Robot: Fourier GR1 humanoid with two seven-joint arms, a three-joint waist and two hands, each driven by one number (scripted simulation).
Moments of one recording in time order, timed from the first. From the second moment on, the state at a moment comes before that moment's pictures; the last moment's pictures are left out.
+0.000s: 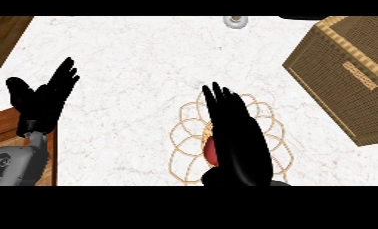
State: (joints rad) left arm -0.20 0.41 -0.02 -1.37 0.23 0.10 0.18; right arm -0.34 -0.10 0.69 -1.89 0.88 0.22 1.01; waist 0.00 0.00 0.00
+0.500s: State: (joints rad) left arm -0.21 0.38 0.02 -1.36 0.21 0.06 0.19; right arm -0.24 -0.07 0.66 -1.79 0.93 0.23 0.95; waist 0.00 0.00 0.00
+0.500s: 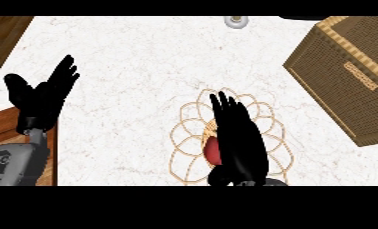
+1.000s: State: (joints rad) left arm -0.20 0.35 0.06 -1.39 0.16 0.03 0.21; right arm -0.17 -0.05 0.62 -1.85 0.95 0.28 0.89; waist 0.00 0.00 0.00
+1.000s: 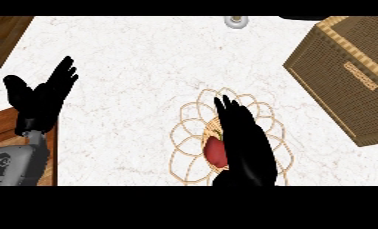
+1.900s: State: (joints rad) left arm -0.21 0.31 0.11 -1.41 0.12 -0.02 0.24; right arm -0.11 -0.02 0.63 -1.73 1.06 0.25 0.80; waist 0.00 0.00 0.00
